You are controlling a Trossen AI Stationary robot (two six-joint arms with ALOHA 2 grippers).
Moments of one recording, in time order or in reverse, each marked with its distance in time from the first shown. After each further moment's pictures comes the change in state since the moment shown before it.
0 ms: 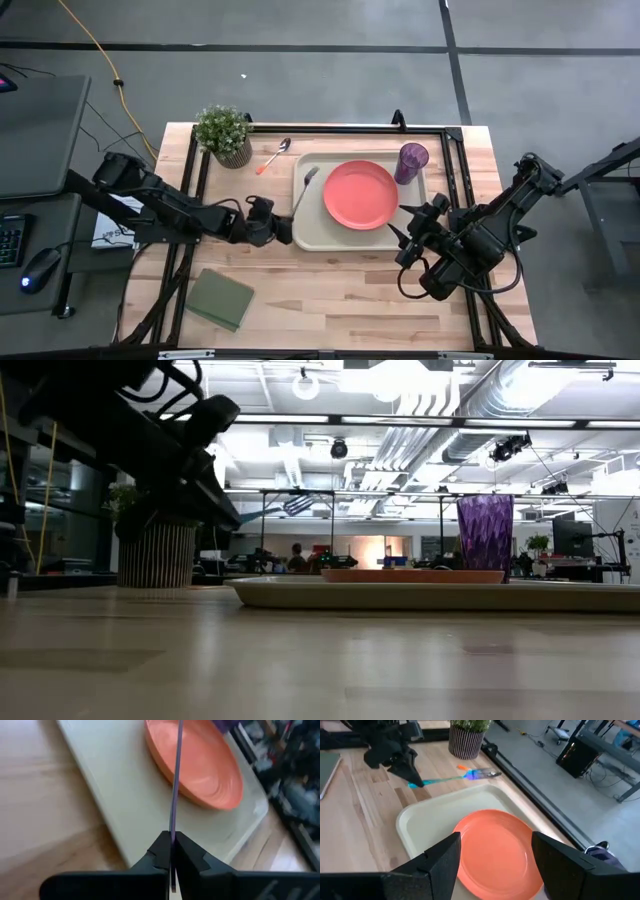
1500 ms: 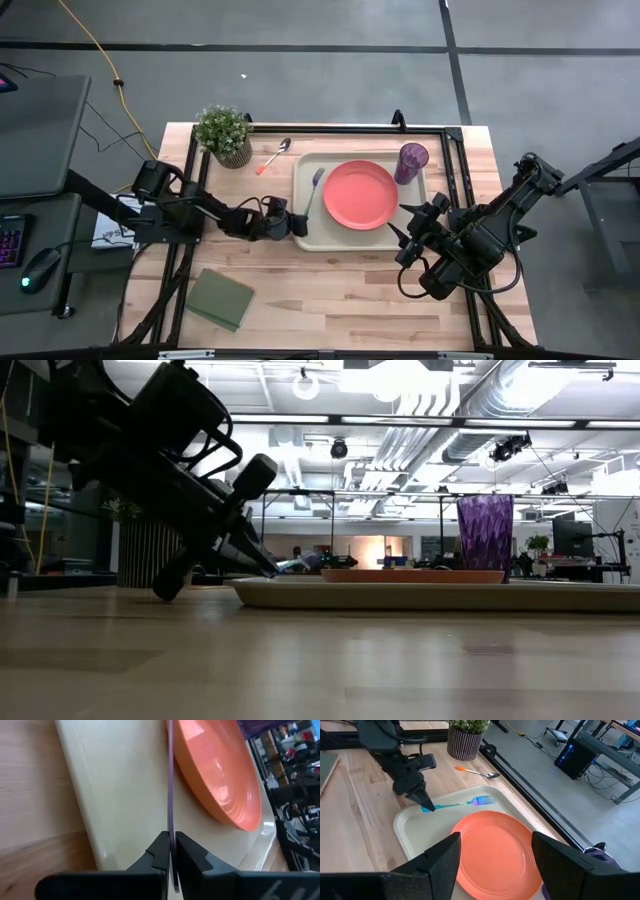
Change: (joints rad) left arm 0.143 0.344 0.005 0.365 0.104 -0.090; right arm 0.000 0.000 0.000 -0.006 0.007 -0.002
